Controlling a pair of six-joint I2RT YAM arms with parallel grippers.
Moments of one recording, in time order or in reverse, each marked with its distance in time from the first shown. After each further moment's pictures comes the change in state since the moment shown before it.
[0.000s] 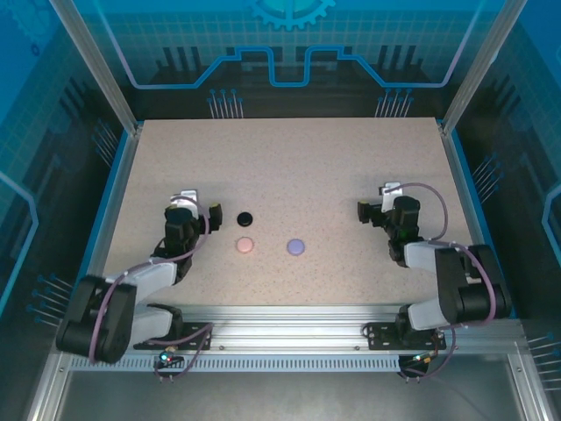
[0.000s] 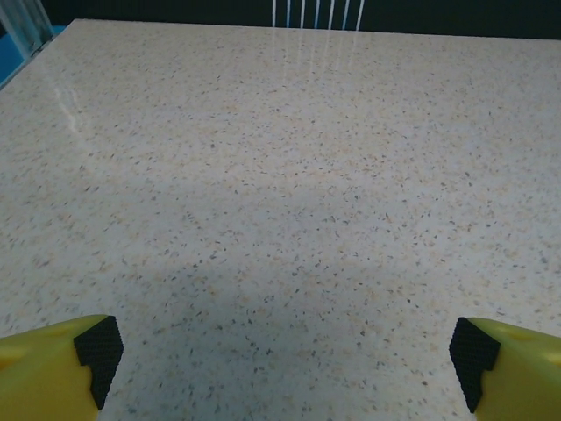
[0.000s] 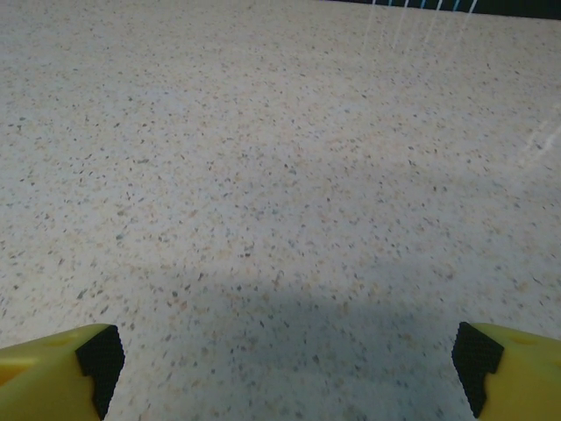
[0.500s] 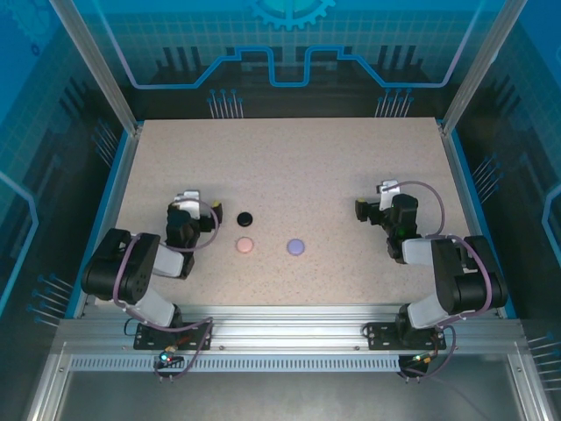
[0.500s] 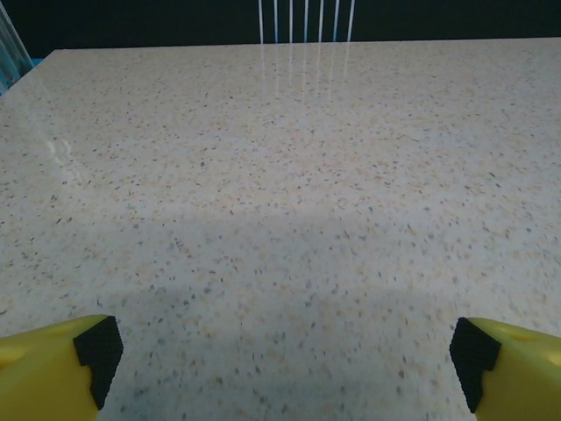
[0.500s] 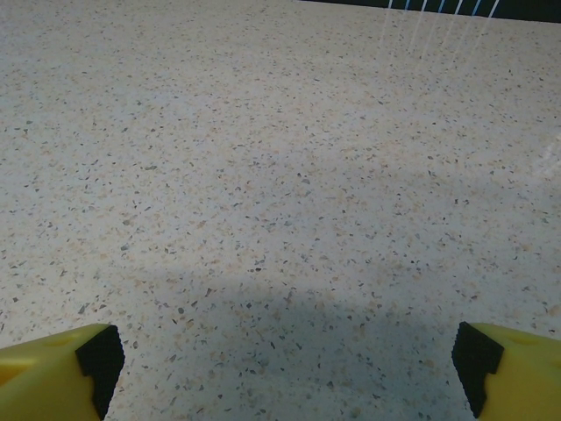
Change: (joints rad) left arm 0.077 0.331 0.005 0.409 0.090 0.079; right arm 0.000 0.042 0.021 0.027 -0.023 -0.004
